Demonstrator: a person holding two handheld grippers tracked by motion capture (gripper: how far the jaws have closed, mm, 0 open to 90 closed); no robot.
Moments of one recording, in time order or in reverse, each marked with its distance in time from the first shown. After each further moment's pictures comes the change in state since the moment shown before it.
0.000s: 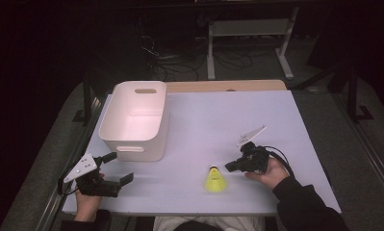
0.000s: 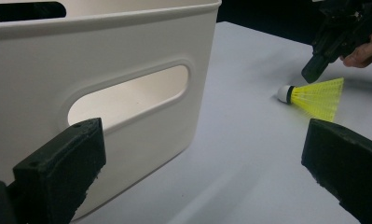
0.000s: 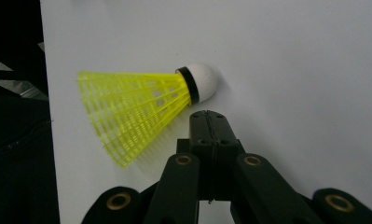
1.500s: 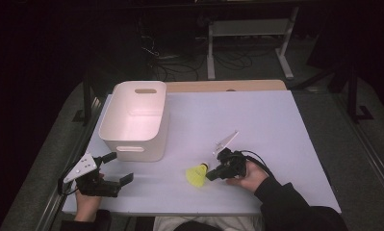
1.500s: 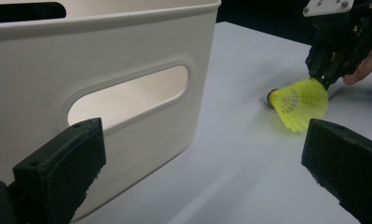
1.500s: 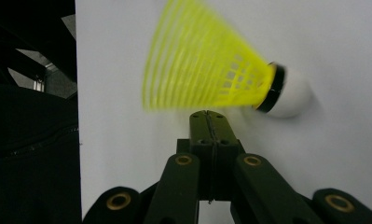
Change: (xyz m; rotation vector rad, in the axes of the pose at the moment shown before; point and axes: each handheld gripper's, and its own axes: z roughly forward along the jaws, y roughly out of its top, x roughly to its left) left arm 0.000 0.000 0.000 -0.001 -0.001 0.001; right arm 0.029 0.030 0.048 0.083 0.101 -0.105
